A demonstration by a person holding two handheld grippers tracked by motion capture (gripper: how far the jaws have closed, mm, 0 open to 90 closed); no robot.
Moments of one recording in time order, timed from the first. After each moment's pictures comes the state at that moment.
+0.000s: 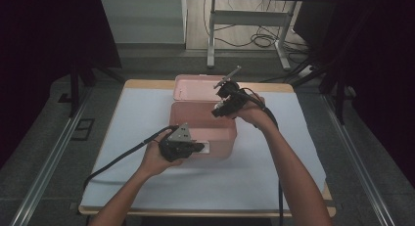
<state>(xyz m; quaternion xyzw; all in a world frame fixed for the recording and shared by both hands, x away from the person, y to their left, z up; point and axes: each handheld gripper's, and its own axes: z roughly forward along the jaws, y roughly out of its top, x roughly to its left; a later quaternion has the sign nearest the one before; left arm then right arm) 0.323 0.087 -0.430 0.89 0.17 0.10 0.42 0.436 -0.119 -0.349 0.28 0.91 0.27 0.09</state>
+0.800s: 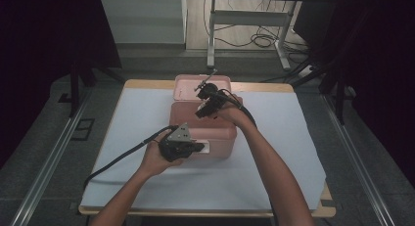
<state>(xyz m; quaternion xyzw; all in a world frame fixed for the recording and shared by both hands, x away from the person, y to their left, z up) 0.323 0.088 -0.430 0.88 0.17 0.10 0.42 0.463 -0.066 -0.385 0.27 0.92 0.26 0.08</state>
